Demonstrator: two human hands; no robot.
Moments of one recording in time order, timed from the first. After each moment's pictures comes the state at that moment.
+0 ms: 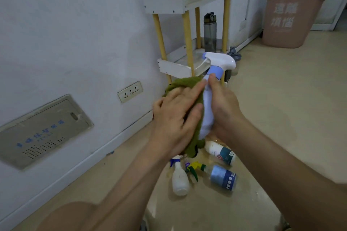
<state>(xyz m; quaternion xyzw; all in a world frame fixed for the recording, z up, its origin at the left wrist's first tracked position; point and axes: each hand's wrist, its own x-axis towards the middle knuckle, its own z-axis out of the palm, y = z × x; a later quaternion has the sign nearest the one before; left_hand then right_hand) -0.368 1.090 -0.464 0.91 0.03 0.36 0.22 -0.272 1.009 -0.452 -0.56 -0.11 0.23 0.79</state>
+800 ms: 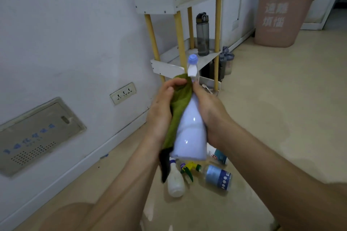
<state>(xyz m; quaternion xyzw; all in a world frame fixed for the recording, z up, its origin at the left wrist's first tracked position) -0.348 1.076 -0.452 0.69 0.12 0.34 0.63 -0.271 1.010 -0.462 -0.57 -0.11 0.31 0.75</state>
